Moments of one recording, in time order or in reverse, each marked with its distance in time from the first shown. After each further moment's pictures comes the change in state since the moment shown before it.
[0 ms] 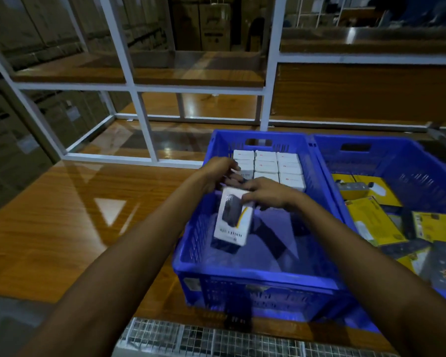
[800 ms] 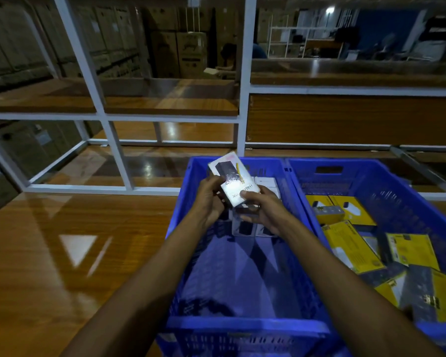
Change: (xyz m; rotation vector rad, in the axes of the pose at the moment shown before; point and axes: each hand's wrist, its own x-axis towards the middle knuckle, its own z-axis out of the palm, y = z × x) left_hand 0.031 -0.005 0.041 -0.686 -0.022 0.239; right_hand 0.014 0.038 -0.028 0.914 0.364 0.107
